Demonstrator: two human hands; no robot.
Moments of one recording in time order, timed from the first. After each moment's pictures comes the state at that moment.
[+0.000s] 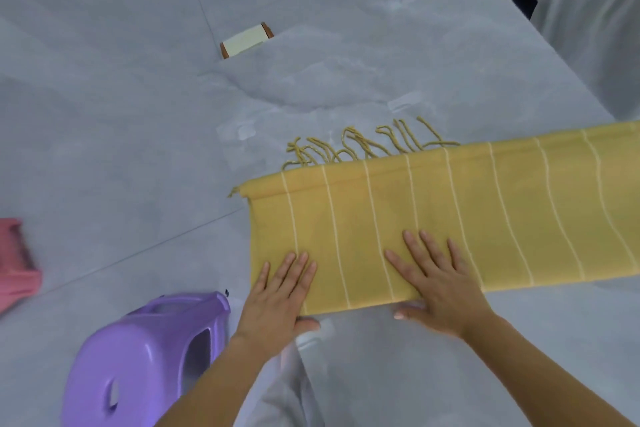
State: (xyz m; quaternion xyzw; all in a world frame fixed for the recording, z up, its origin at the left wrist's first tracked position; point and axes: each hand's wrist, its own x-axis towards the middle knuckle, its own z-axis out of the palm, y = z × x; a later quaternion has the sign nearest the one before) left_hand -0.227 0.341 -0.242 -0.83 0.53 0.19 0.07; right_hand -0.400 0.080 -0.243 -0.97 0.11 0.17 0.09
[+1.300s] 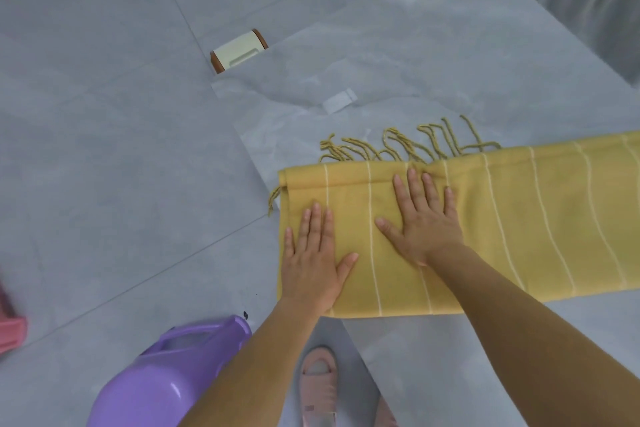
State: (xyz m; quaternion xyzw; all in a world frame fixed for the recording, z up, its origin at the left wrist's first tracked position) left_hand -0.155 0.312 -0.252 -0.90 0.40 0.17 -0.04; right_hand -0.253 0.125 -0.241 -0.91 0.34 0.23 0.11
